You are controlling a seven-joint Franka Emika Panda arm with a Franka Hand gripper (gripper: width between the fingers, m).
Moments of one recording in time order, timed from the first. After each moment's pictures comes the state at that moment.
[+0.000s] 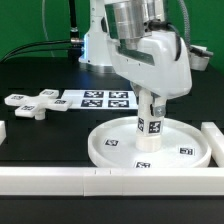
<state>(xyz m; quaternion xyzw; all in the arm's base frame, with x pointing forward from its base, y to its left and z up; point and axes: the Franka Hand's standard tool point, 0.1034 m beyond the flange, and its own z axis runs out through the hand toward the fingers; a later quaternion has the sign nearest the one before) 0.559 0.038 0.068 -0.79 0.60 0.03 0.09</state>
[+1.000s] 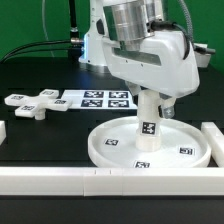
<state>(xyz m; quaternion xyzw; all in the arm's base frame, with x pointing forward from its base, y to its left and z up) 0.558 0.040 0.068 -0.86 0.51 0.04 0.10</state>
